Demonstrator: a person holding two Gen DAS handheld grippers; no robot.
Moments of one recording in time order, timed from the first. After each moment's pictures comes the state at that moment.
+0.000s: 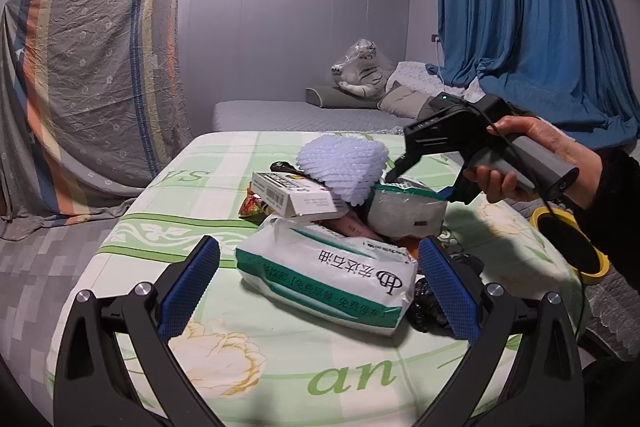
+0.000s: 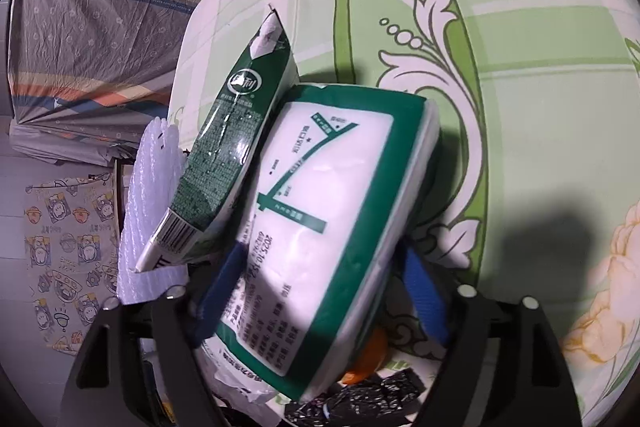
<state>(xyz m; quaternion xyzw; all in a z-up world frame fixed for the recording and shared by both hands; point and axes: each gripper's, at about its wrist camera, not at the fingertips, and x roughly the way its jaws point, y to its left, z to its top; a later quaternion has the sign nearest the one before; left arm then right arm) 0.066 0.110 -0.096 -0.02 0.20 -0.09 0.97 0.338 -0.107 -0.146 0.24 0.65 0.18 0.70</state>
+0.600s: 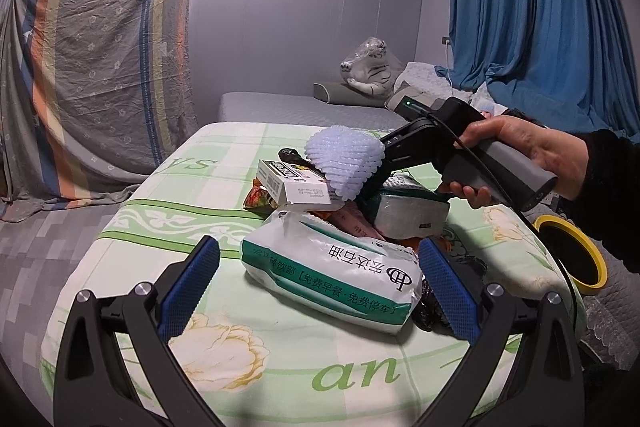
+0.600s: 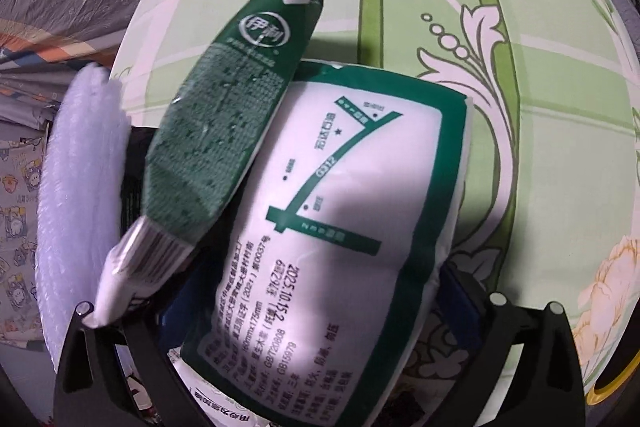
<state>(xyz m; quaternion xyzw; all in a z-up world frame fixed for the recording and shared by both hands) 0.064 0.113 -0.101 -0.04 0.22 -0.07 0.97 0.359 -0.053 -0.152 0.09 0.68 0.11 0.72</state>
